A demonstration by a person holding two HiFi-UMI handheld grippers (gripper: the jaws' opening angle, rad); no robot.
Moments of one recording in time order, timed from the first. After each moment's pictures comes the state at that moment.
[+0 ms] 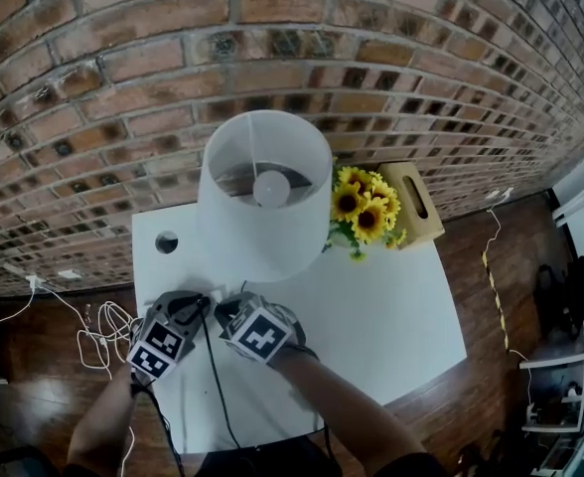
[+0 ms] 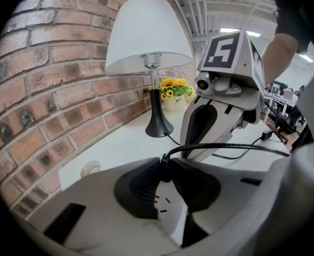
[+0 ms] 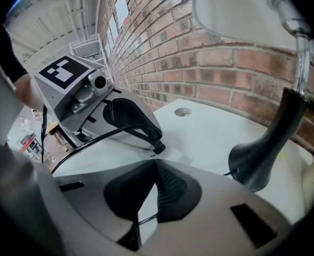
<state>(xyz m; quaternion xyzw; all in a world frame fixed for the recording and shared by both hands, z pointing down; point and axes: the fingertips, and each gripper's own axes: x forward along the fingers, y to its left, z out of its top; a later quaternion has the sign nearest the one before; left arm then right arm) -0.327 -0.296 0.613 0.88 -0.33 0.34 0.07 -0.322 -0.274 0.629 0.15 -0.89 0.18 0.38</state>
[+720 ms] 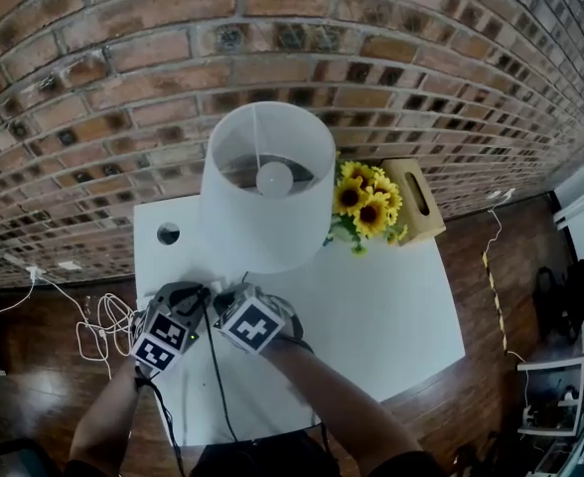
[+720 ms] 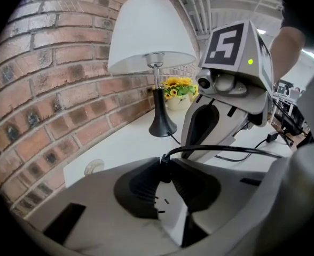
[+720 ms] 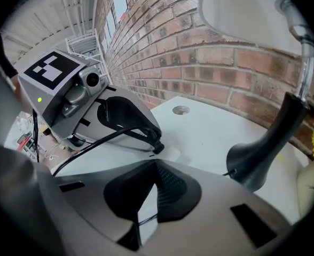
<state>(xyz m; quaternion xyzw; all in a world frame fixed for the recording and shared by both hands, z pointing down) -0.330 -0.297 0.618 0.86 -0.36 0.34 0.08 -0.321 -0.280 0.632 0.17 -0.88 0.17 0.41</state>
